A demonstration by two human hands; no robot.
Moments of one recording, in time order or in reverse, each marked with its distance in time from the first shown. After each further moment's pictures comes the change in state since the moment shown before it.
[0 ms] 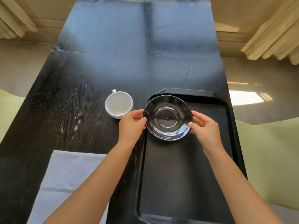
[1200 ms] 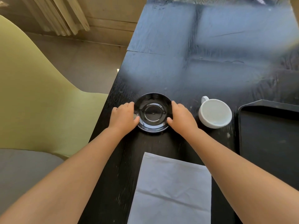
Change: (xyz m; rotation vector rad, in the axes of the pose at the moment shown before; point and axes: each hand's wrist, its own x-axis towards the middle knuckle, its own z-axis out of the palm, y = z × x) left_hand 0.108 -0.088 -0.301 1.149 0.097 0.318; right_hand -0.018 -0.056 0.345 -1.024 -0.352 -0.415
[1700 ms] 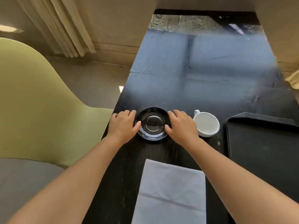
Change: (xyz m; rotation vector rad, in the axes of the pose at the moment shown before) left_hand -0.025 -0.001 -0.047 0.093 0.117 0.108; right_hand -0.036 -0.020 -0.041 -0.271 0.154 -0.155
